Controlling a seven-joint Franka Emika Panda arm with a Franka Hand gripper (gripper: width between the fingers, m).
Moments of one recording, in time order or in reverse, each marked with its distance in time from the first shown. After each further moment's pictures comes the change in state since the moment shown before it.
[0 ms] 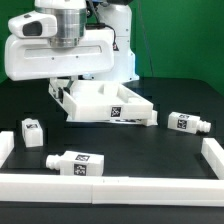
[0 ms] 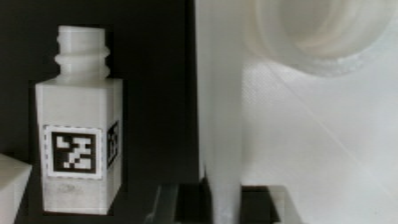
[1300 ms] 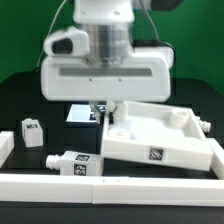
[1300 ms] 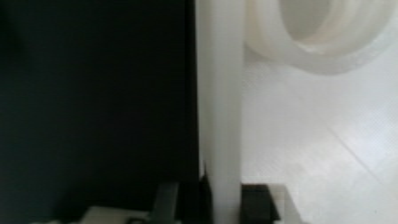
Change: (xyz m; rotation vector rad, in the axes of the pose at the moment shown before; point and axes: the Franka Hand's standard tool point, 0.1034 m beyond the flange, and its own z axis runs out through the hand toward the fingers) arm 0.132 -0.040 0.012 0.059 -0.001 0.469
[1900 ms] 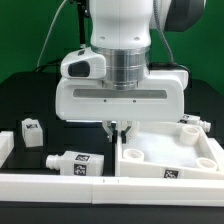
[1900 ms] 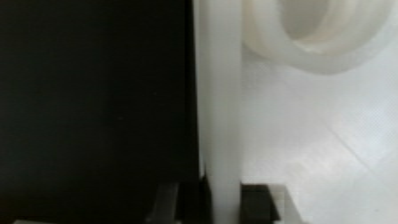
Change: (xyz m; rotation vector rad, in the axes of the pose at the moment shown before) arm 0.010 -0.015 0.022 -0.011 -0.003 -0.008
